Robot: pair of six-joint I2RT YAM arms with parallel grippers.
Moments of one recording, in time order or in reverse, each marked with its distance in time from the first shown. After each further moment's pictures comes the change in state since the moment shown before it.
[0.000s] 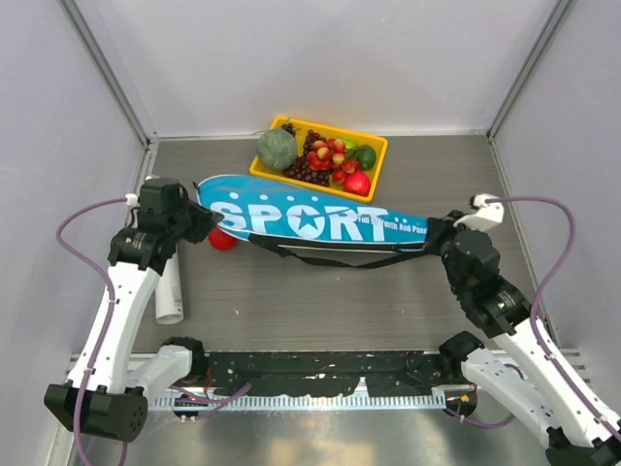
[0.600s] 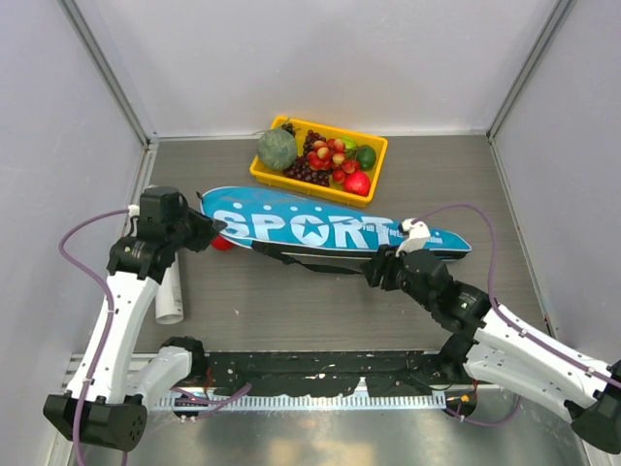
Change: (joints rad) left arm 0.000 -0.057 -0.071 0.006 0.060 -0.060; right arm 0.322 0.124 -0.212 0.138 -0.401 0.064
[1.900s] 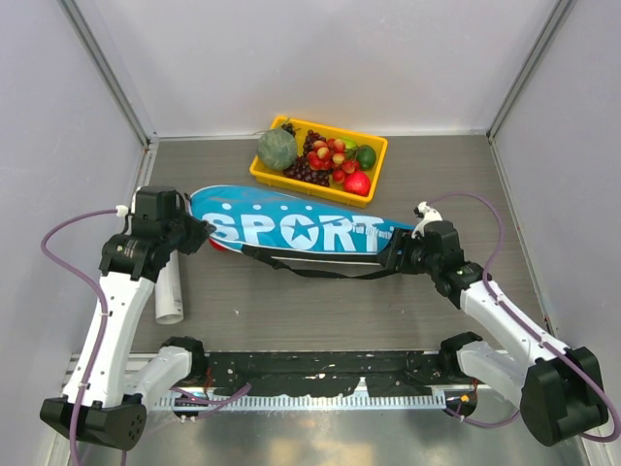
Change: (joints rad) left arm 0.000 0.005 0.095 -0.153 -0.125 0.031; right arm -0.512 0.251 0.009 0.026 -0.395 -0.096
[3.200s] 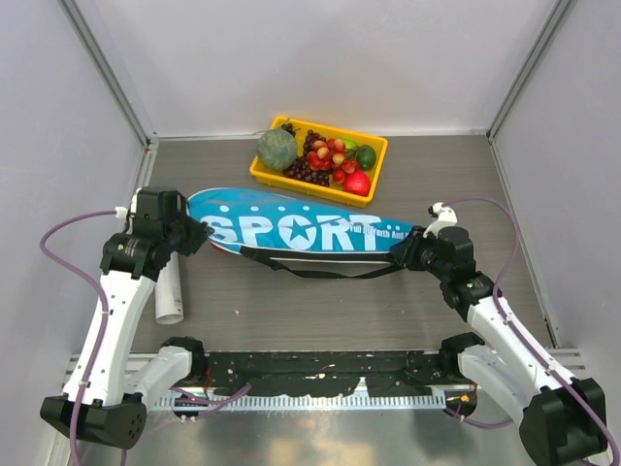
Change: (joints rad) left arm 0.000 0.009 0.000 -0.025 -0.031 0.000; right arm -0.053 -0.148 -0.072 0.104 0.065 -0.016
